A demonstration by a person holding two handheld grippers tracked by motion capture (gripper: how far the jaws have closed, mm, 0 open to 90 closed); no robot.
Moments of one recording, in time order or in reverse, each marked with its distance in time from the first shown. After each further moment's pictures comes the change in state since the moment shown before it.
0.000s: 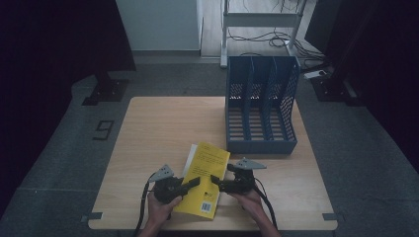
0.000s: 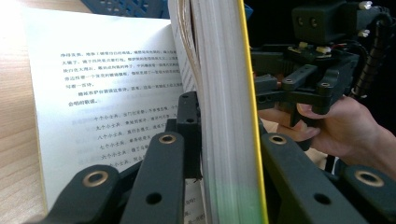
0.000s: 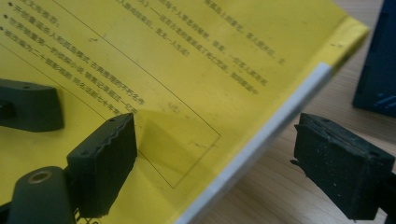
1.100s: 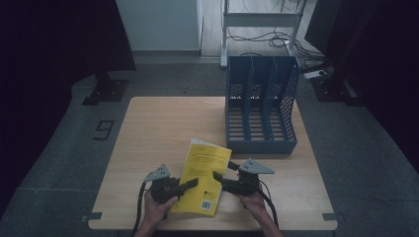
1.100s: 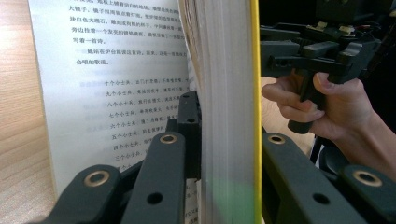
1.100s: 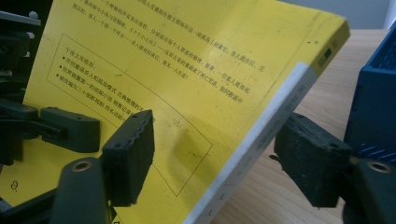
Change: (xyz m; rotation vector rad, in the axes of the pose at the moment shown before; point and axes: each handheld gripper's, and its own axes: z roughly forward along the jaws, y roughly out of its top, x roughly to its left) left arm 0.008 0.000 -0.009 0.003 -0.064 0.014; right arm 0.013 0.010 -0.024 -0.147 0.009 -0.074
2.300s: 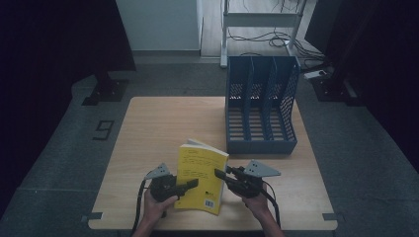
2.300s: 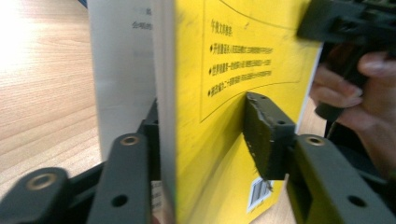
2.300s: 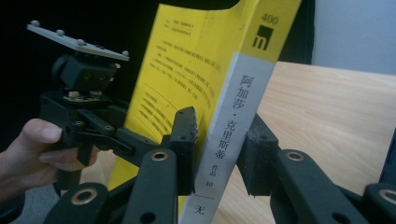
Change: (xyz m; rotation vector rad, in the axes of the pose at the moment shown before) left arm 0.011 -0.003 0.005 0.015 0.015 -0.001; right arm 0.007 0.014 -0.018 -0.091 0.162 -0.089
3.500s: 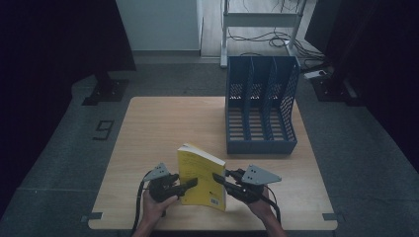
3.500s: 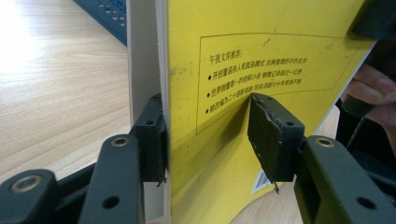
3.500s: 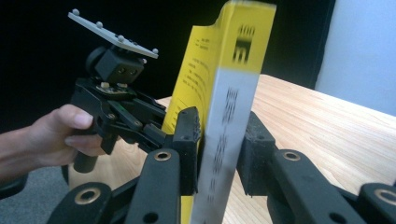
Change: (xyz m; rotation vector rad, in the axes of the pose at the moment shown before) left arm -0.007 0.004 -0.005 -0.024 0.038 0.046; right arm 0.022 0.015 -0.010 -0.005 0.041 -0.159
